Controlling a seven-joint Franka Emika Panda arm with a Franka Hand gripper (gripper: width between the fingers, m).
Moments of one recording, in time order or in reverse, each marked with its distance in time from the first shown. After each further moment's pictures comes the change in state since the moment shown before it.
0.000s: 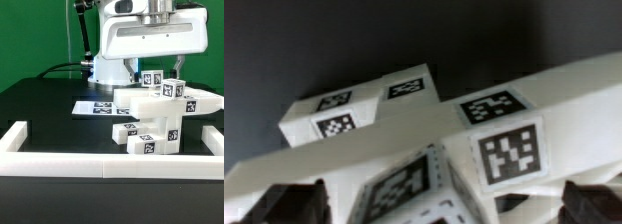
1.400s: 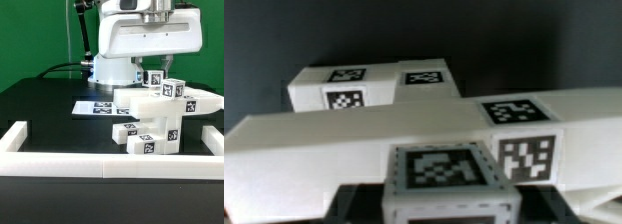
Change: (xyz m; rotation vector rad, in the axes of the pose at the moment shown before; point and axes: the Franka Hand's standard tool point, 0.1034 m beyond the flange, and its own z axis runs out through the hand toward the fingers) arm 0.002 0.005 -0.001 -0.012 0.001 0.017
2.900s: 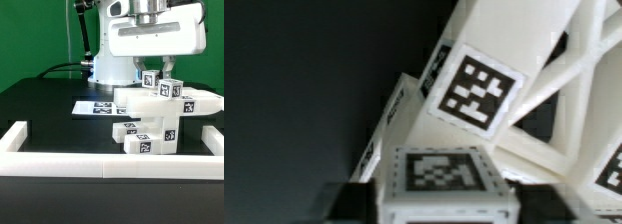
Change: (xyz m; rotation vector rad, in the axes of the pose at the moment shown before) arm 0.001 -0.003 0.001 0.024 -0.004 0.917
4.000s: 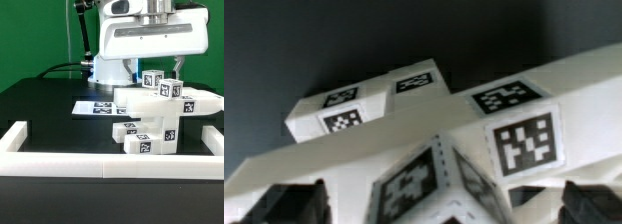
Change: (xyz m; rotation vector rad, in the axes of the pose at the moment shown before) arm 0.000 0.001 0.002 -0.016 0.000 -0.815
